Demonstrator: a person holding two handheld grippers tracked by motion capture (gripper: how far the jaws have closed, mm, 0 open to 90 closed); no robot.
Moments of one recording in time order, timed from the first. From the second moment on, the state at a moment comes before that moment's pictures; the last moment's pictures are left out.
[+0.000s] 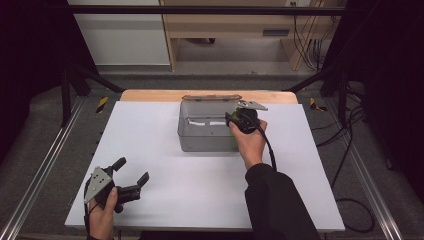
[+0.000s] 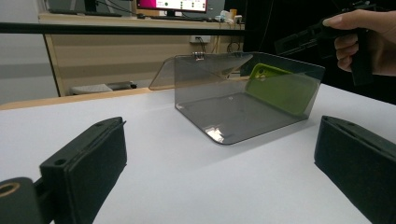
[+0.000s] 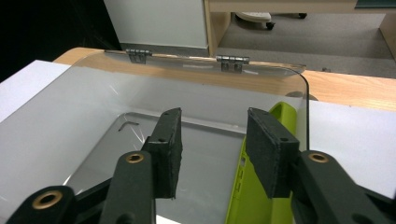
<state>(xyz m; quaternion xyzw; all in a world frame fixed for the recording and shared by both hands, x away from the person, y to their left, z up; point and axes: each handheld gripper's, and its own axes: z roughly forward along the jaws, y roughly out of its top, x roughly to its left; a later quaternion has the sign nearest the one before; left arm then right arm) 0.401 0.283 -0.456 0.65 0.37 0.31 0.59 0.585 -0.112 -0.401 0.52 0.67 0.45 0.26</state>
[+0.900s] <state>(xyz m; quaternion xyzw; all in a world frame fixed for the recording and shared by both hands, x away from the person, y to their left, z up) 0.401 0.283 -0.456 0.65 0.37 0.31 0.59 0.582 -0.109 -0.394 0.50 0.65 0.49 0.29</state>
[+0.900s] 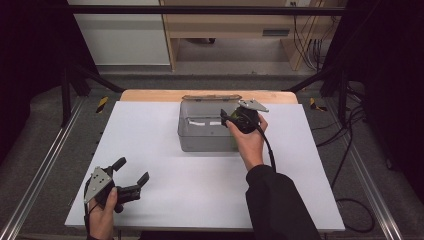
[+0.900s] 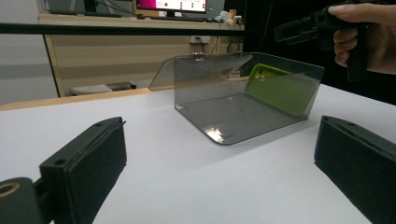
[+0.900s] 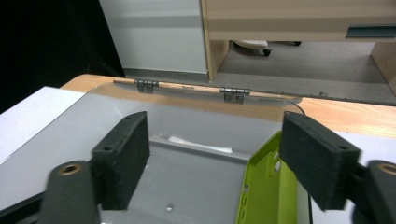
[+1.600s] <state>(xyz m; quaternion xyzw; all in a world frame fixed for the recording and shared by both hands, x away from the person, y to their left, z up) 0.401 0.288 -0.455 0.64 0.37 0.31 0.60 0.576 -0.112 -0.386 0.48 0.64 0.51 0.31</state>
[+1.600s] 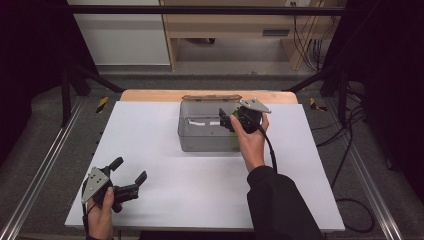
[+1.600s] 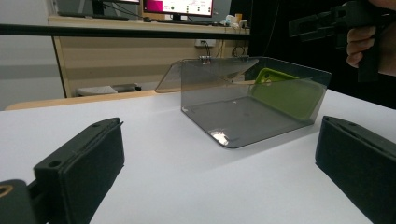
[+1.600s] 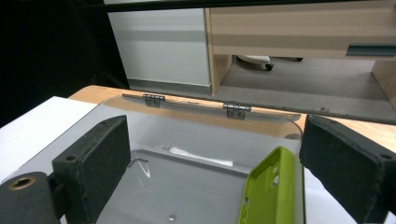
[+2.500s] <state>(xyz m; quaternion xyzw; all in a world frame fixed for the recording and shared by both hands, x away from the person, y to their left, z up) 0.403 0.287 -0.456 0.64 0.37 0.31 0.59 0.564 -0.116 -0.369 0.42 0.64 0.53 0.36</state>
